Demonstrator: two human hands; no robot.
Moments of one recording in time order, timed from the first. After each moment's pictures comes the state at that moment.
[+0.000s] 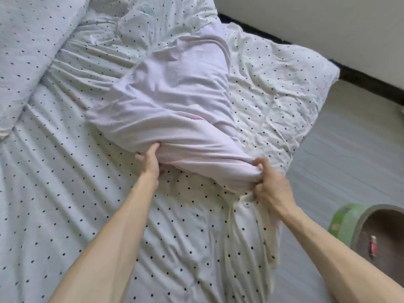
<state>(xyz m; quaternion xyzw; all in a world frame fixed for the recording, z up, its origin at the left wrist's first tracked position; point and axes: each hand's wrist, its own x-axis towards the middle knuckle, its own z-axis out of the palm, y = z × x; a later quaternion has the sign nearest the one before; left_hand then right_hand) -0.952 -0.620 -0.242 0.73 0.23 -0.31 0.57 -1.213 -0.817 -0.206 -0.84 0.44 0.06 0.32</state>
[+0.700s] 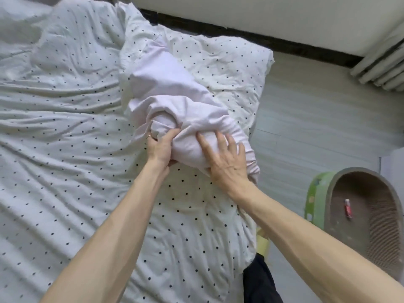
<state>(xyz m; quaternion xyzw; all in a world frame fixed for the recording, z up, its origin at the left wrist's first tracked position) -1.043 -0.825 -0.192 0.70 0.06 -0.38 0.60 -1.209 -0.890 -0.229 -0.93 0.35 -0.06 0.08</state>
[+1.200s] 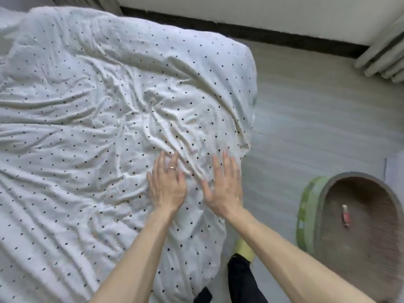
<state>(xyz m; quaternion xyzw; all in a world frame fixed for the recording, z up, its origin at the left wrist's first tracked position) -1.172 -0.868 -0.273 0.93 -0.33 -0.14 0.13 -1.310 -0.951 -0.292 -0.84 0.41 -0.09 0.33</state>
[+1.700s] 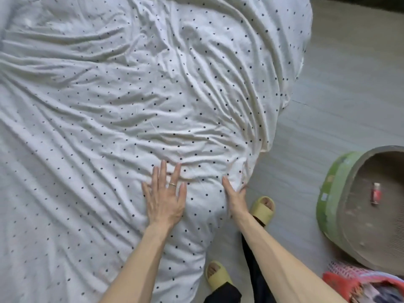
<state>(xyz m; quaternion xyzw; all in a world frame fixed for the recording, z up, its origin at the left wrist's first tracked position) -1.234 -0.652 -0.294 0.93 -0.31 -0.18 0.00 -1.373 -0.784 -0.341 -0.30 0.63 -0.01 0.71</state>
